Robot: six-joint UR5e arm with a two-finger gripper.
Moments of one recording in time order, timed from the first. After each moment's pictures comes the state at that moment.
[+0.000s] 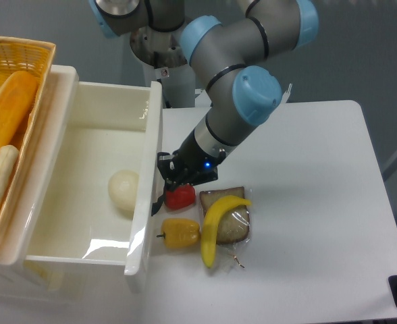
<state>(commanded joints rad) 2.46 -1.85 -1.53 -1.48 1.10 0.50</state>
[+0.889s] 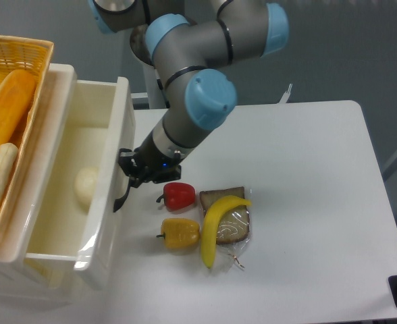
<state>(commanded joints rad) 2.32 -1.85 -1.54 -1.48 1.10 0.40</state>
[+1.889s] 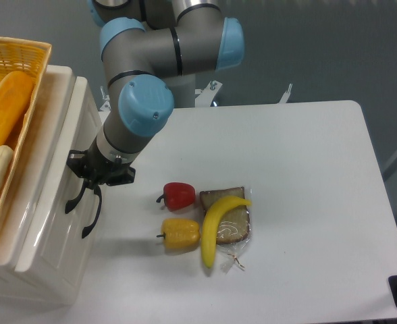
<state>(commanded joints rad) 2.22 -1.87 -1.52 -1.41 1.11 0.32</state>
